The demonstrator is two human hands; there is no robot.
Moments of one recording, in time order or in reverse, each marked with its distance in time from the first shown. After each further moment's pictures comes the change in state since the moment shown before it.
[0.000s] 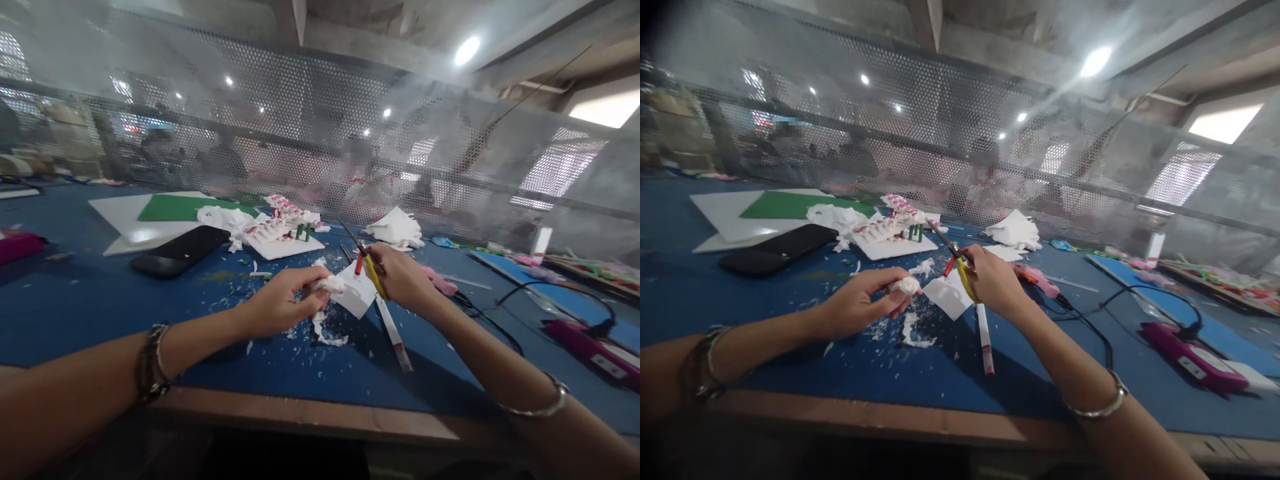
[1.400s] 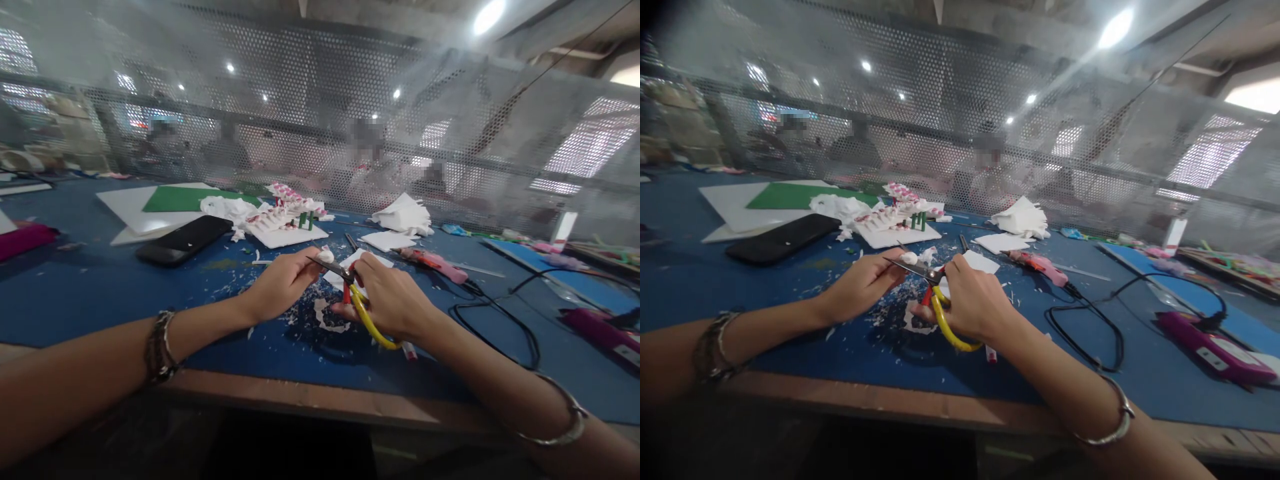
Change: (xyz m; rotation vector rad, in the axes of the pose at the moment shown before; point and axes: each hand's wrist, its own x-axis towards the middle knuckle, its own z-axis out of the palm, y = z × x) left_hand 0.005 -0.012 0.007 0.254 0.154 -0.010; right_hand -0.033 -0.037 0.003 -0.070 -0.050 -0.195
